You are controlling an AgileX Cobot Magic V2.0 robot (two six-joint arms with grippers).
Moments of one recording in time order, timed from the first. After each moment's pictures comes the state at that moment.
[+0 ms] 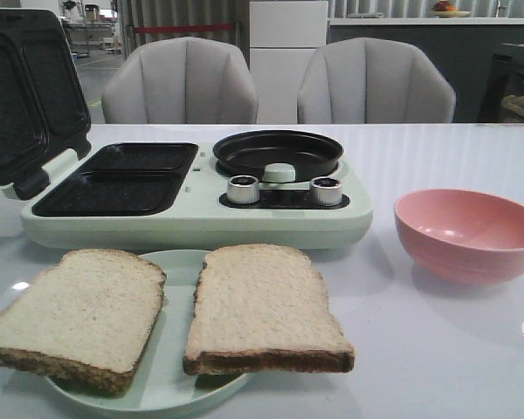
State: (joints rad) left arm -0.05 0.00 0.00 0.05 0.04 0.00; right arm -0.03 -0.01 0.03 -0.05 0.01 0.05
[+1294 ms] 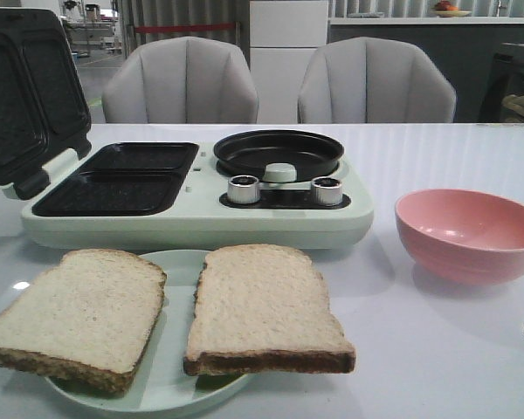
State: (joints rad) left arm -0.05 0.00 -0.21 -0.01 0.06 0.00; right arm -0.03 -0.01 -0.23 -0.04 0.23 0.05
